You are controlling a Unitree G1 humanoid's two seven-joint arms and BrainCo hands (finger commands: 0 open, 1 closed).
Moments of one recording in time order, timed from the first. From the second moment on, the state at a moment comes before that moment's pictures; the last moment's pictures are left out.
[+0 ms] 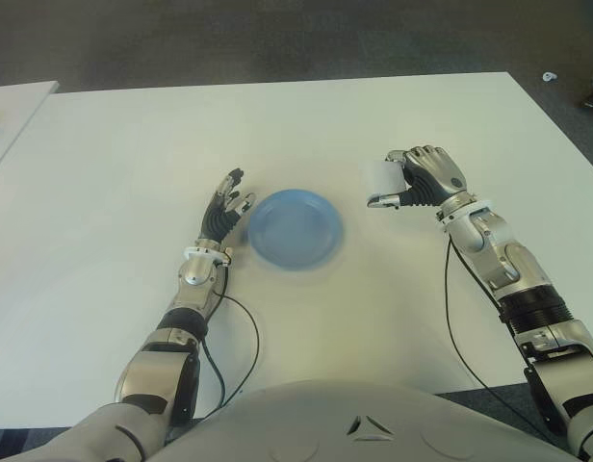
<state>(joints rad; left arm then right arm) -0.26 0.15 0.02 0.99 0.05 -0.78 -0.04 -0.30 -0.62 0.26 0.21 -0.71 -0.28 -0.14</state>
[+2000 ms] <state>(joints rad) -0.26 0.14 0.02 0.98 0.06 -0.80 0.00 -0.48 -0.25 0.44 0.54 -0.76 -0.22 -0.16</state>
